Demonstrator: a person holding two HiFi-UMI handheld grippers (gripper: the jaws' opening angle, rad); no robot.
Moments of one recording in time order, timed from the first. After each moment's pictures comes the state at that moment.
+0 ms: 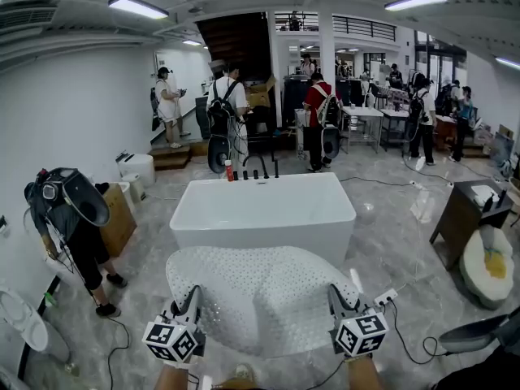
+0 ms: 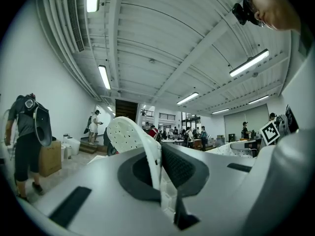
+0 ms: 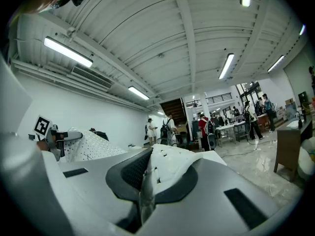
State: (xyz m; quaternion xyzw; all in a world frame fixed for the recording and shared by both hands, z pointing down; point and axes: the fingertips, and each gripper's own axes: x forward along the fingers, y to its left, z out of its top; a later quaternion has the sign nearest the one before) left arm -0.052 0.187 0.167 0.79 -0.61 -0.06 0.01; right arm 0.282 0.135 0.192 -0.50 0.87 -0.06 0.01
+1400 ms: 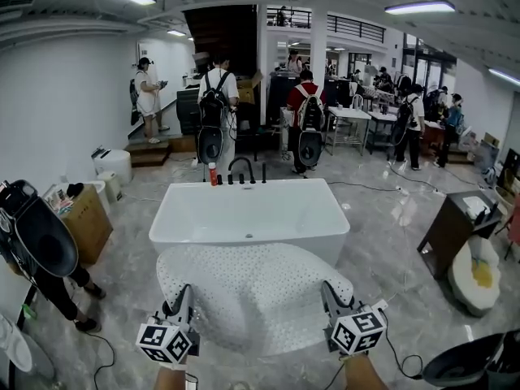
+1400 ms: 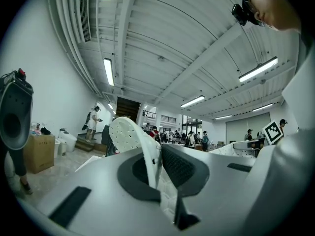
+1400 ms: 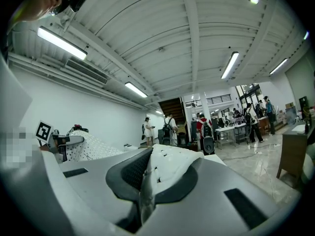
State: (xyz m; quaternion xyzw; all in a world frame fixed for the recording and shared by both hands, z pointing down) left arm -0.135 0.014 0.161 0.79 -0.60 -0.09 0.03; right arm 0.203 -0.022 0.159 -0.51 0.86 -0.05 0.00
